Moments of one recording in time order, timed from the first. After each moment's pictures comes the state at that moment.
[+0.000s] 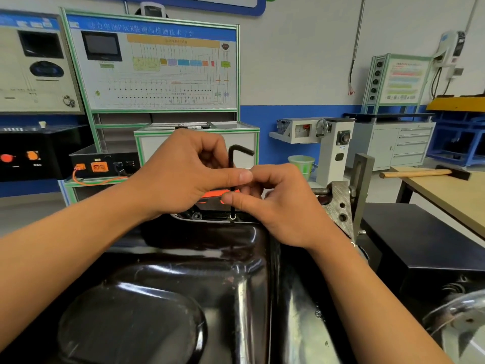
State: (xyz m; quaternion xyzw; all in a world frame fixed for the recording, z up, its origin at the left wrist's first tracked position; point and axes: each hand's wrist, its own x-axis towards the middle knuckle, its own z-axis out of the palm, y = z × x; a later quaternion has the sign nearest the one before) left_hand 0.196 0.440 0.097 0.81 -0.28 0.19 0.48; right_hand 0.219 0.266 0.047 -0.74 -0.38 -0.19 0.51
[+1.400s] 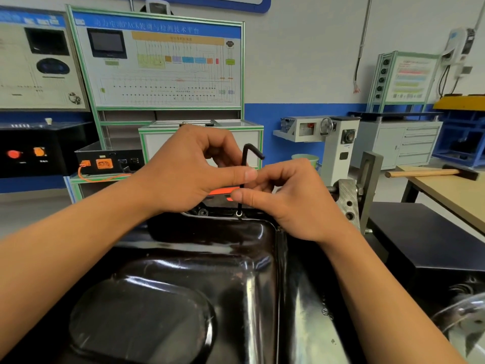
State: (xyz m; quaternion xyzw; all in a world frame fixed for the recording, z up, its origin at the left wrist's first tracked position) left_hand 0.198 0.445 0.097 0.82 -0.32 0.21 0.43; right_hand 0.219 0.261 0.050 -0.75 -0.36 -0.16 0.53
